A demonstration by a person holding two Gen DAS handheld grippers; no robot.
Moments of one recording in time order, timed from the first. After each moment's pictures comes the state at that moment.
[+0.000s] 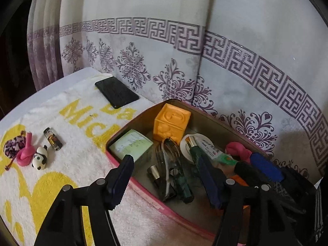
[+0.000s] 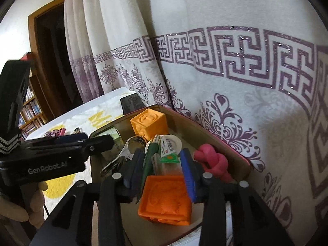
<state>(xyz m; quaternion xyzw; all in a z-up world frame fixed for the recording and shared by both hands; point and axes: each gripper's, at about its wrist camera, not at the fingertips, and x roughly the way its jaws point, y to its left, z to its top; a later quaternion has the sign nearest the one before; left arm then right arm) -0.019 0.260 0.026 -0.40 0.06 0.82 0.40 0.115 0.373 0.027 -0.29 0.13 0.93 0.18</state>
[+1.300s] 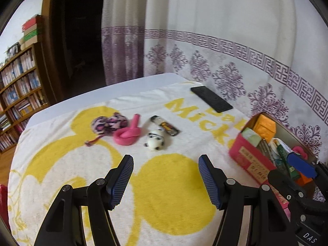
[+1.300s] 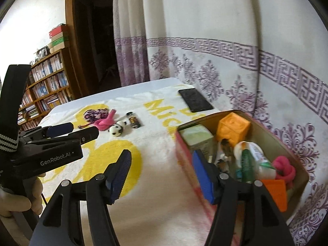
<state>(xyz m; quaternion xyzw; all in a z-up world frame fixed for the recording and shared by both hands) -0.054 0.084 0.026 -0.36 0.05 0.90 0.22 0.046 0.238 0.037 -0.32 0.05 0.94 0.07</state>
